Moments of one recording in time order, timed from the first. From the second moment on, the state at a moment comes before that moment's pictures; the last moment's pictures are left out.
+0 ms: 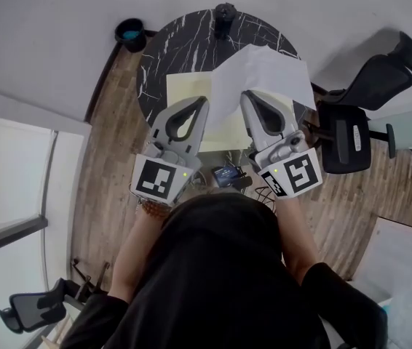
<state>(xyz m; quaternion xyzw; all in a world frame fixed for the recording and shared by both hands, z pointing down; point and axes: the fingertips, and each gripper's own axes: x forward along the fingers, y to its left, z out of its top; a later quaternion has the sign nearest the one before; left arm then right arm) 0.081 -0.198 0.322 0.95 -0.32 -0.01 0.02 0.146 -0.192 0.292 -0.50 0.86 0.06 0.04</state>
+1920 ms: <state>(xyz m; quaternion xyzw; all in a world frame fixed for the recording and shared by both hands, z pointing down) 0.083 -0.219 0.377 0.90 -0.44 0.03 -0.02 0.140 -0.202 0.355 -0.57 0.81 0.10 -0.05</state>
